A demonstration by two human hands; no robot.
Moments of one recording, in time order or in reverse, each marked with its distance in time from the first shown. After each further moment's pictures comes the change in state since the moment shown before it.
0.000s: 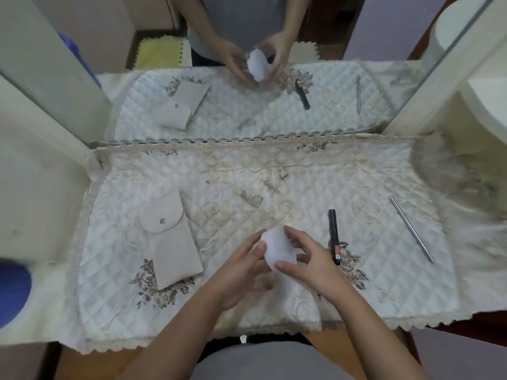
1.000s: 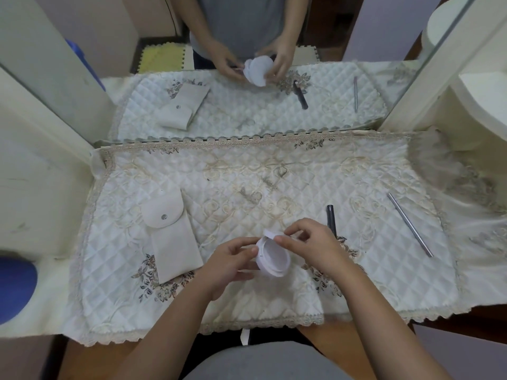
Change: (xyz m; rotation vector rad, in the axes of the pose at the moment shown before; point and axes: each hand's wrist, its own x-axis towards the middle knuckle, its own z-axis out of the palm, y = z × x) left_hand -0.001 -0.006 -0.019 0.234 0.150 0.038; right_hand 0.007 -0.024 -0.014 -0.231 0.068 0.016
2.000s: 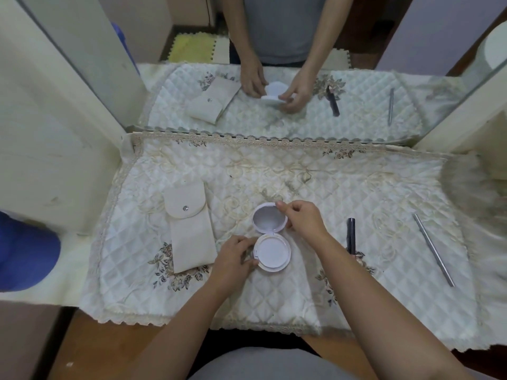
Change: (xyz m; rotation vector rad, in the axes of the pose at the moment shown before) left_hand 0.023 -0.033 -0.020 0.703 0.333 0.262; right_hand 0.090 -0.011 0.040 0.111 0.072 0.068
